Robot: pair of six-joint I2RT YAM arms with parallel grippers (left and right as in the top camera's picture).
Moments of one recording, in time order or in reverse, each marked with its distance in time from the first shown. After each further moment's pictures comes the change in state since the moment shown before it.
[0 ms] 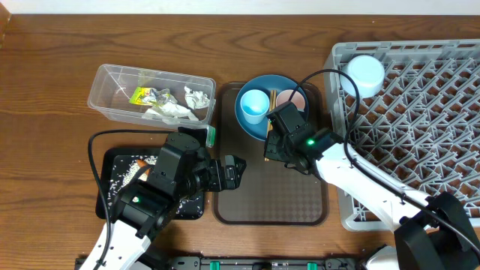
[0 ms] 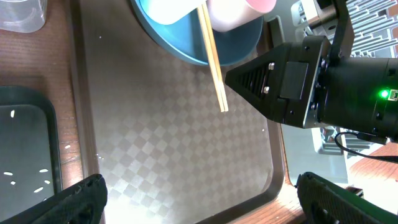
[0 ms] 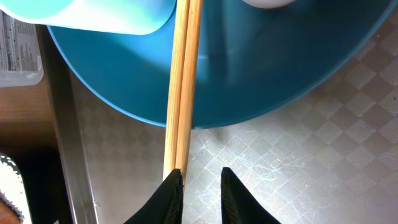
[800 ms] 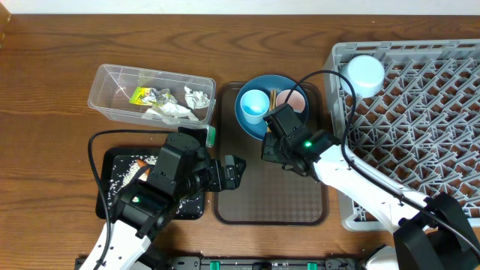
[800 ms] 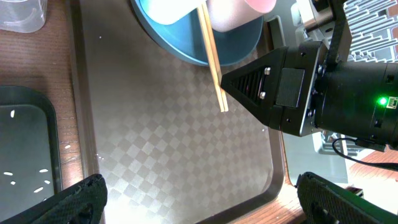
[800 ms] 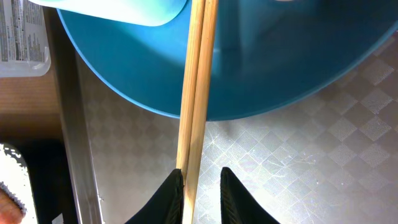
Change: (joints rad) left arm 0.000 0.000 0.000 0.000 0.000 0.000; right arm 0.023 0.000 0.000 0.005 0.000 0.000
